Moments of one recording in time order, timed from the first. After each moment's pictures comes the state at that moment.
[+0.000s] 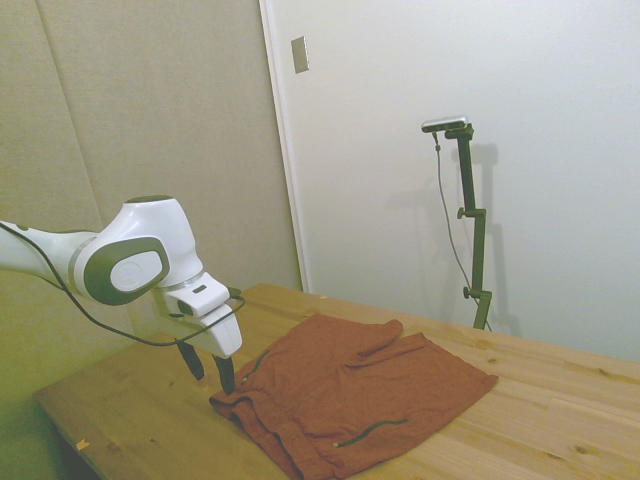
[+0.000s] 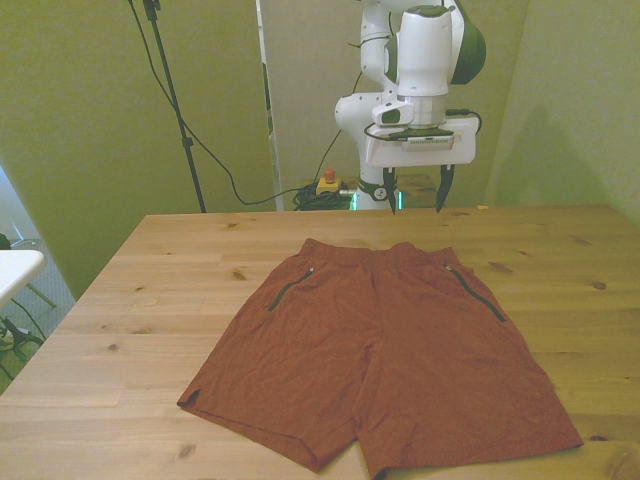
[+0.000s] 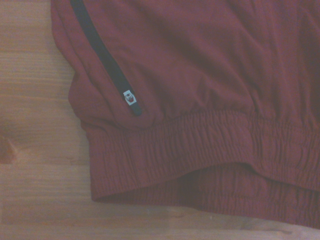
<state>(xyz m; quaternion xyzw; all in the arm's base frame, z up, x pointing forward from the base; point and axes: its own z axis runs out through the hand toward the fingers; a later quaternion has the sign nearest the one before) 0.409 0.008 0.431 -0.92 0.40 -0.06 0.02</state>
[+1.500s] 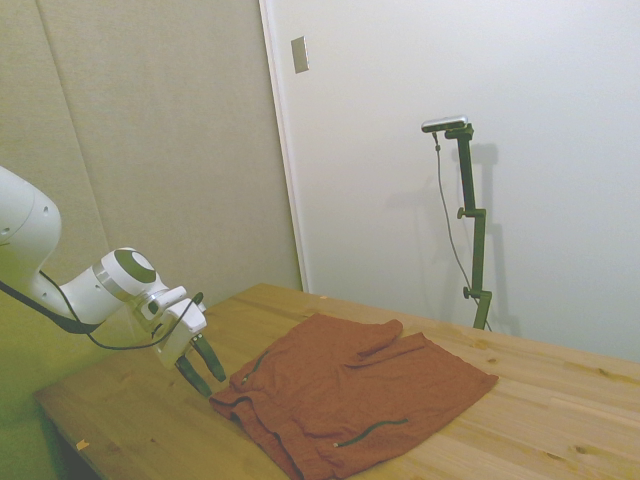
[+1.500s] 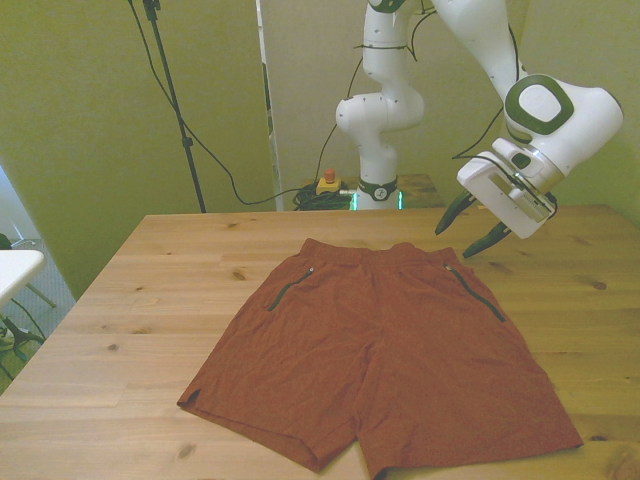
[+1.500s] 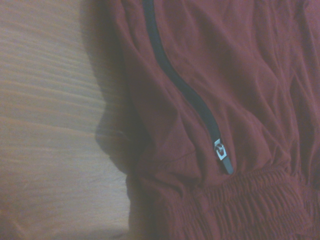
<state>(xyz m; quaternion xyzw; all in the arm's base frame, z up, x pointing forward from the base) 0.465 0.186 0.332 -0.86 0.36 -0.16 -0.33</state>
